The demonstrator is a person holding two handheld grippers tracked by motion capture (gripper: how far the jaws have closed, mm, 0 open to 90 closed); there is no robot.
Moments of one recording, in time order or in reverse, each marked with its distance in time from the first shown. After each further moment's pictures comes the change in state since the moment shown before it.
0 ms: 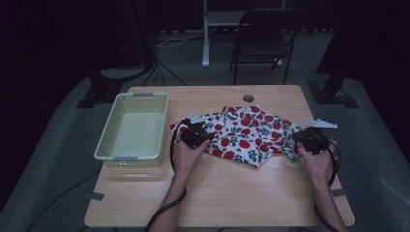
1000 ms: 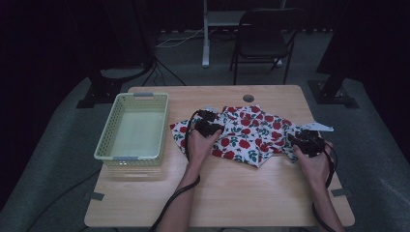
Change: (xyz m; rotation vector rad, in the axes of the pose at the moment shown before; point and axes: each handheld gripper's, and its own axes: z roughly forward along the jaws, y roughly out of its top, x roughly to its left) left arm -0.008 0.033 0.054 0.116 -0.033 -0.047; right arm 0.008 -0.008 0.005 -0.031 0.037 -0.034
